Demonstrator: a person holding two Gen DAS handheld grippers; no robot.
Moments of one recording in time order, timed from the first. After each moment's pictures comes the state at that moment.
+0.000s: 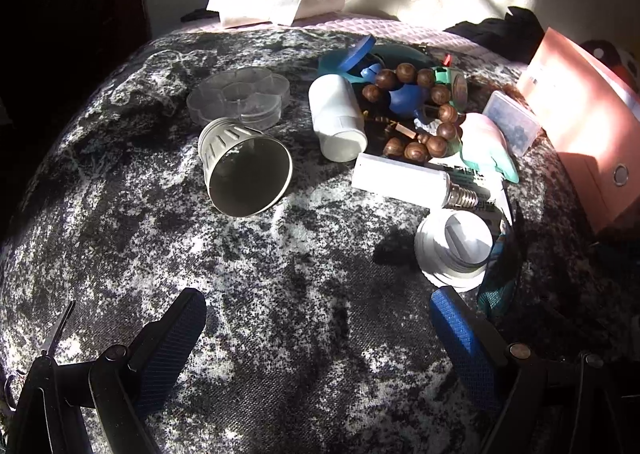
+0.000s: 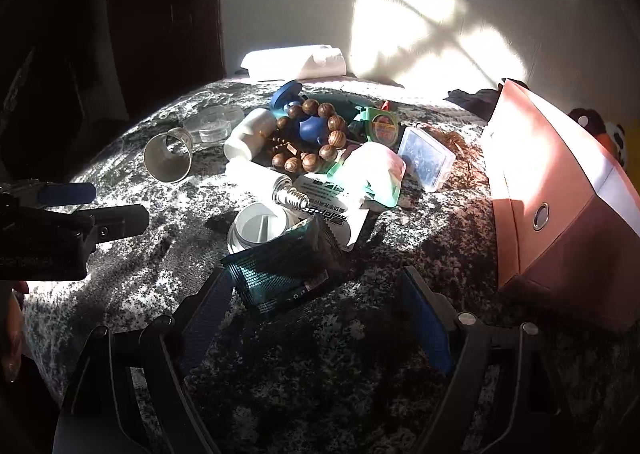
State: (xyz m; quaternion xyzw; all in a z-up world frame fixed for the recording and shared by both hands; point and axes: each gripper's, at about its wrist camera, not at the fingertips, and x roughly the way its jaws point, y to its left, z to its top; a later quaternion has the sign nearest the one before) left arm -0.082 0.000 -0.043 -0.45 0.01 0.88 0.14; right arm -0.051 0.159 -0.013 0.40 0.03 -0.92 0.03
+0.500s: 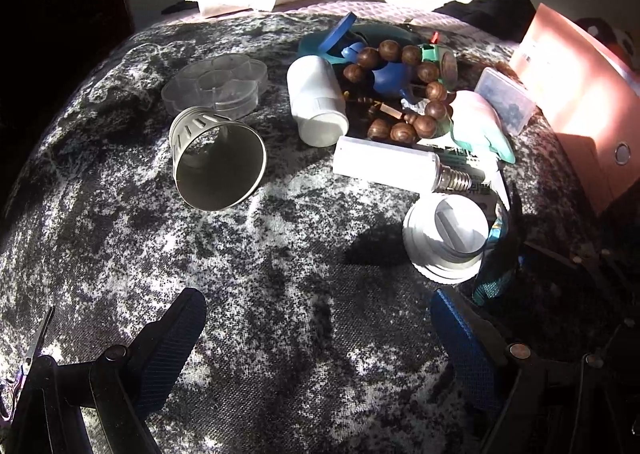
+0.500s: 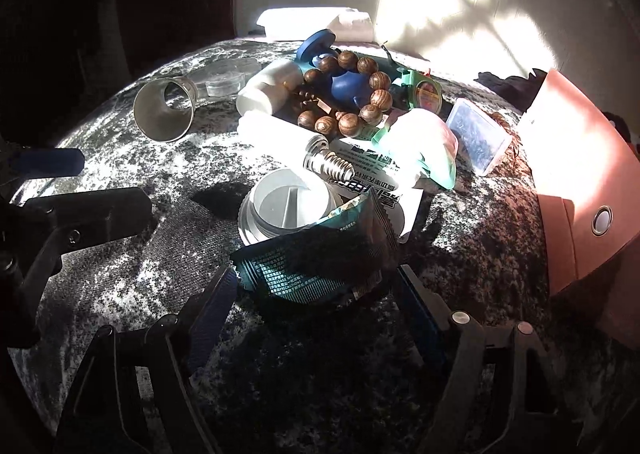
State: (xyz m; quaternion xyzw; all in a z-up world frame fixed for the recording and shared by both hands) left arm -0.086 0.016 -0.054 -0.47 0.03 0.87 0.15; right arm -0.085 0.135 -0.055 0.44 0.05 -0.90 0.02
